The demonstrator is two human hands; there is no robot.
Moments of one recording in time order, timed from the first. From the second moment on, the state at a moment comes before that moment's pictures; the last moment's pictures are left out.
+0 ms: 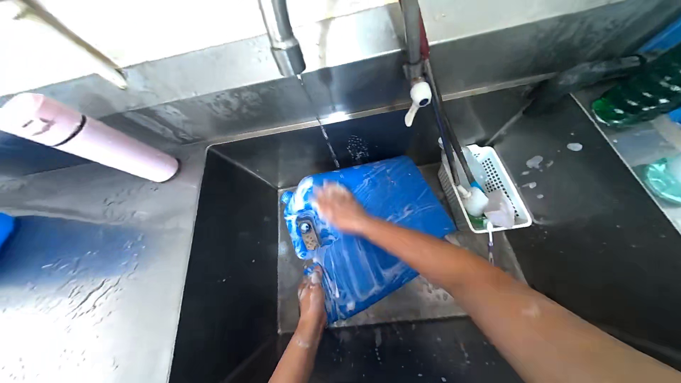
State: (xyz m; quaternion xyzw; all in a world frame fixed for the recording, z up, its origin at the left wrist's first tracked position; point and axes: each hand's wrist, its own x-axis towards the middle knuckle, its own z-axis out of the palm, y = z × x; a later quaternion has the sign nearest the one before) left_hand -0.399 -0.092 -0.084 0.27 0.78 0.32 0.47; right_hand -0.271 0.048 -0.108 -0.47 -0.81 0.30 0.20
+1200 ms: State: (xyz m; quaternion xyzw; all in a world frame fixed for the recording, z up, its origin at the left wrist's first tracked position) left_hand -0.453 -0.126 -0.061 0.38 0.67 0.25 0.59; right_hand -0.145 -0.125 -0.083 -0.72 -0.61 0.19 0.27
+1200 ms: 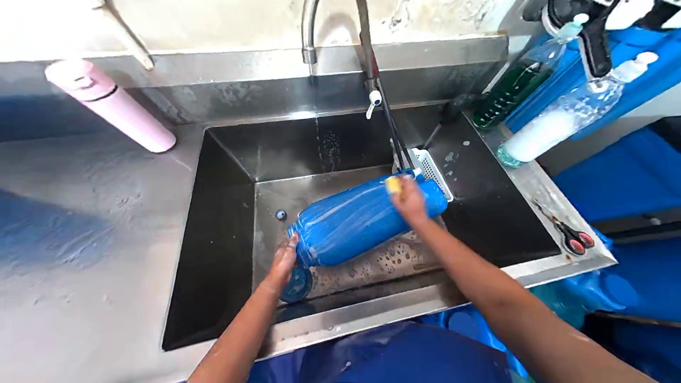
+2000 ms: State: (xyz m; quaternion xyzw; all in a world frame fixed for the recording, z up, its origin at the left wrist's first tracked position) left_hand -0.531 -0.083 -0.087 0.54 0.71 0.26 0.36; right_hand -0.026 -0.196 -0.051 -0.78 -0.55 0.29 -0.01
